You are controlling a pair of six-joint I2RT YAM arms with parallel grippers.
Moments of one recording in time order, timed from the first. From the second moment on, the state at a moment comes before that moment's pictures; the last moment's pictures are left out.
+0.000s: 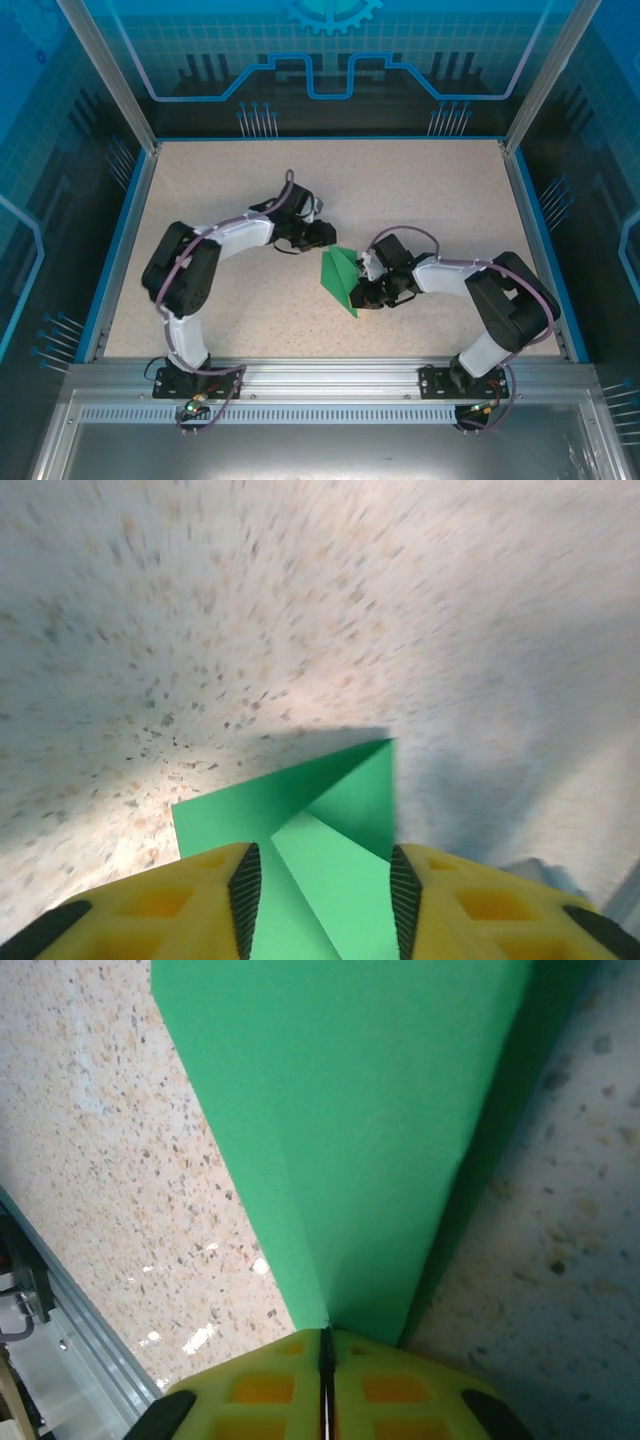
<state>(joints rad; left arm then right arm) -0.47 1.84 1.19 -0.30 0.45 -0.64 0.56 1.58 0.66 -0.26 -0.60 0.50</state>
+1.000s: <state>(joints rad) -0.56 1.93 0.99 0.08 0.65 -0.90 0.30 0.89 0.47 -0.27 -0.51 0.57</state>
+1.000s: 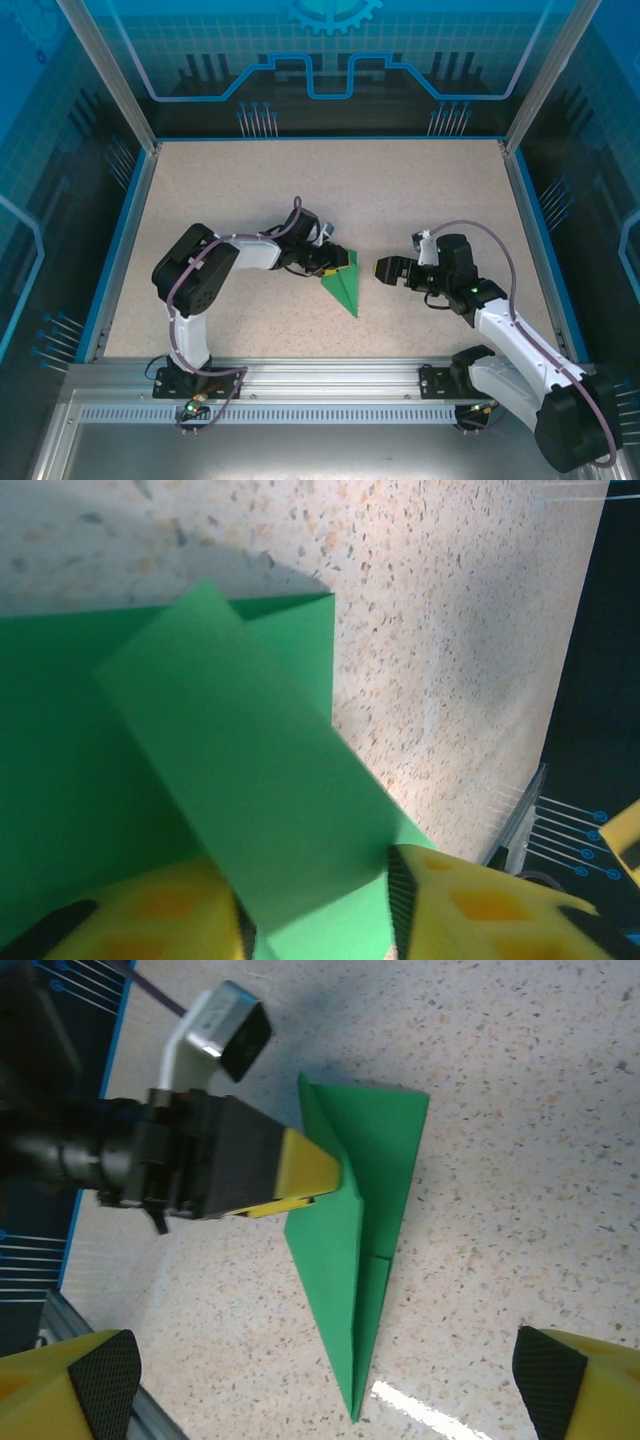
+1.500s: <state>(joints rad) -0.49 1.72 1.03 0.02 0.66 -0.90 0.16 0.90 0.45 -0.20 -0.77 0.64</state>
